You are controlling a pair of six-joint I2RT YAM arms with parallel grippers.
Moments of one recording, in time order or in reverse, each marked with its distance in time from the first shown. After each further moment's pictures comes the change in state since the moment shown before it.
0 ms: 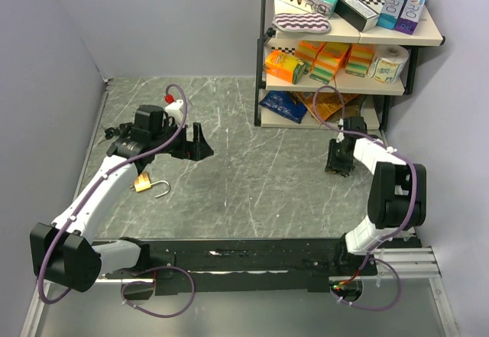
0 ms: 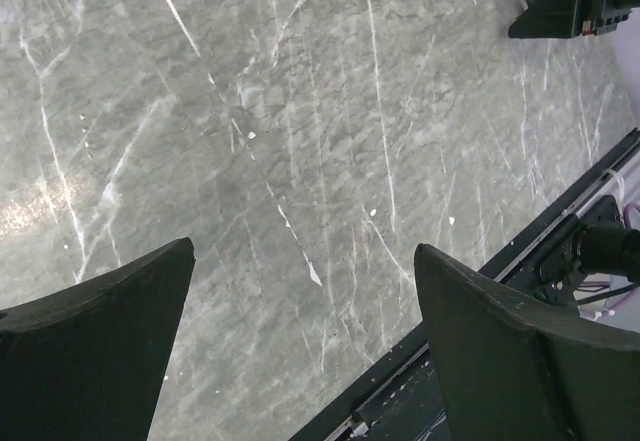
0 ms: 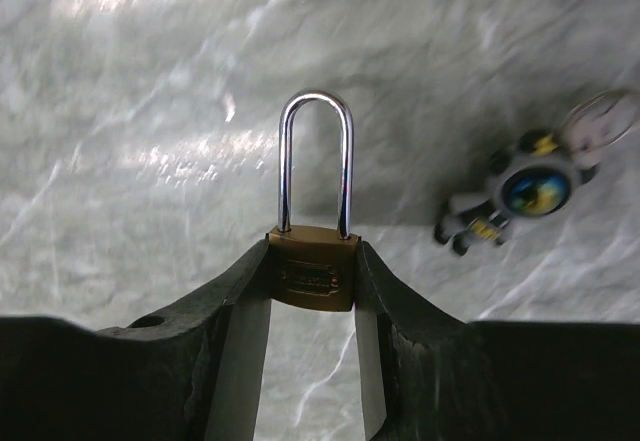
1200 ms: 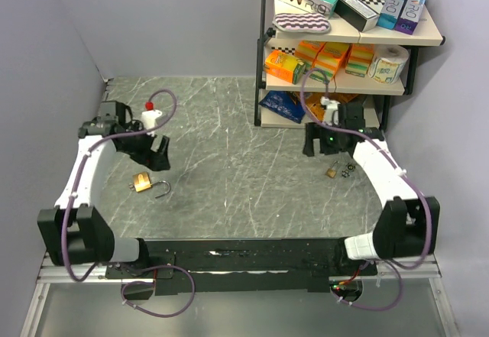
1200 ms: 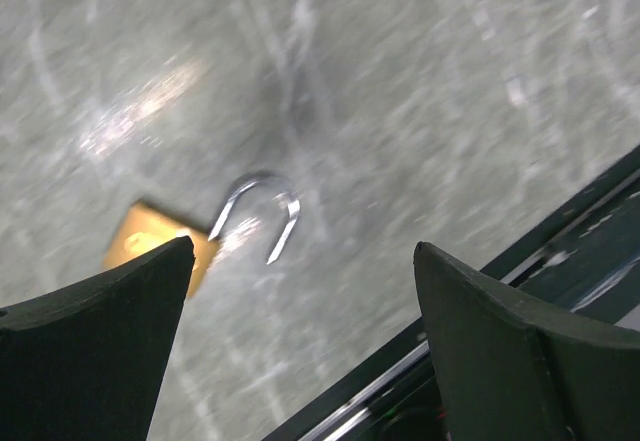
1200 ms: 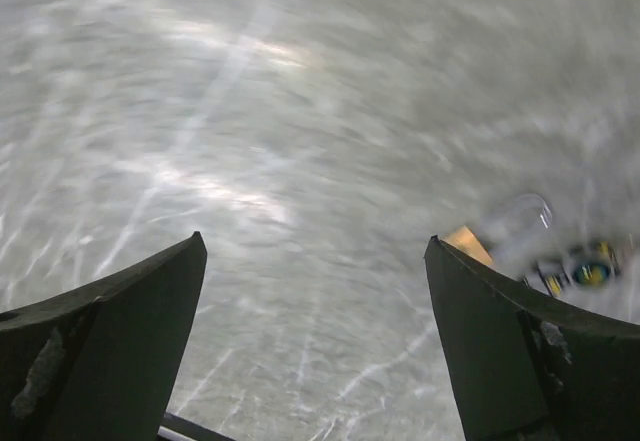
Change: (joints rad) left arm 0.350 0.131 0.151 -0.510 0.080 0.724; right arm 0.127 -0.204 0.121 -0.078 -0.164 -0.140
